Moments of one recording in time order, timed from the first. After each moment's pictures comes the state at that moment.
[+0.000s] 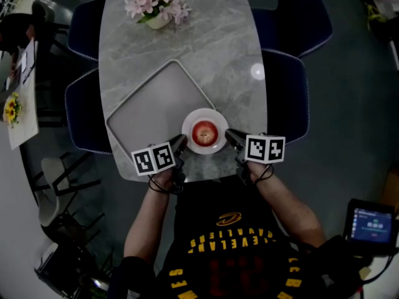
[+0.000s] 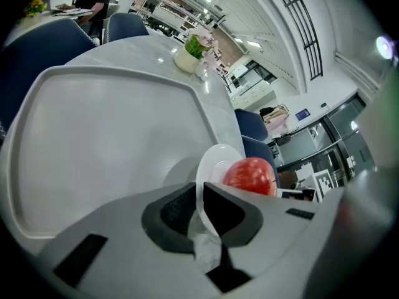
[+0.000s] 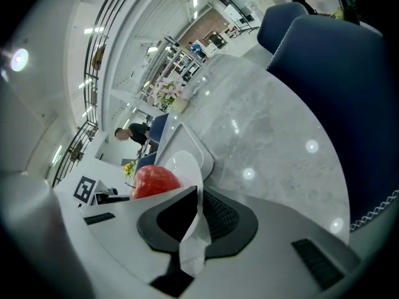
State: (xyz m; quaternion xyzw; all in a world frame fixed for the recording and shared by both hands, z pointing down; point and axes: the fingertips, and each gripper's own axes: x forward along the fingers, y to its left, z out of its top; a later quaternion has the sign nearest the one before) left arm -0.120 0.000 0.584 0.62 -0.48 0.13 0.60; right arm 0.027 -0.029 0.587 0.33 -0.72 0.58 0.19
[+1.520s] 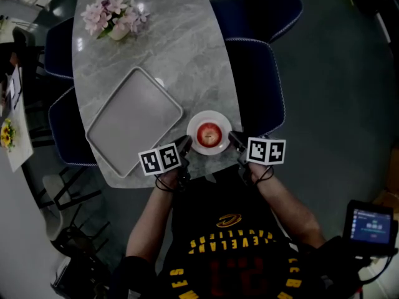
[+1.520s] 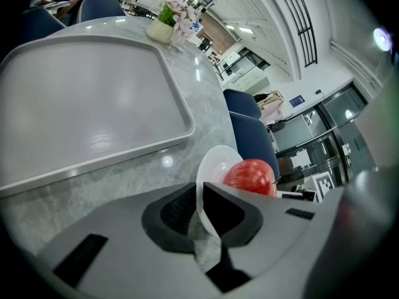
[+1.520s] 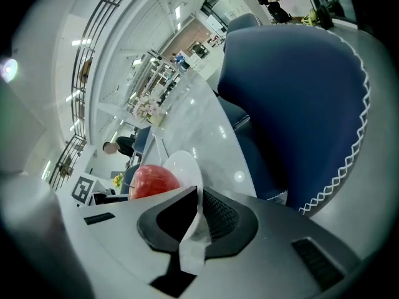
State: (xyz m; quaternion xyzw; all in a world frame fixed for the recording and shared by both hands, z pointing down) left arm 0.001 0.000 0.615 0.64 -0.44 0.16 0.61; right arm 0.153 -0.007 0.617 0.39 -0.68 0.60 0.17
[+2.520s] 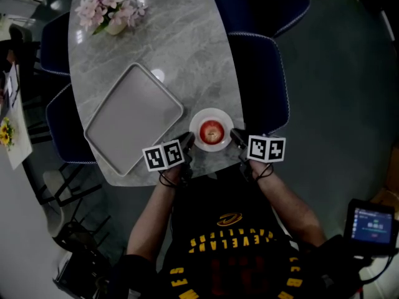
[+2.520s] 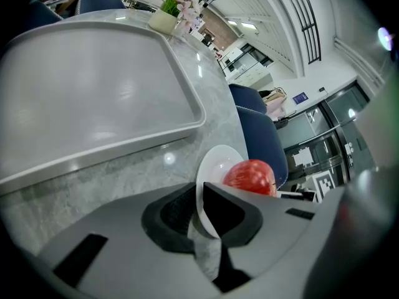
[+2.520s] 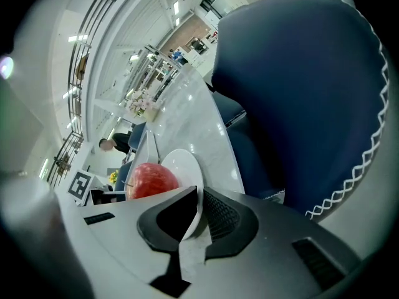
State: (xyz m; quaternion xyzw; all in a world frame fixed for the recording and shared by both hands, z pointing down) left arm 0.010 0.014 0.631 0.64 -0.43 0.17 0.61; right arm 0.161 0.010 0.635 0.40 -0.67 0.60 0.19
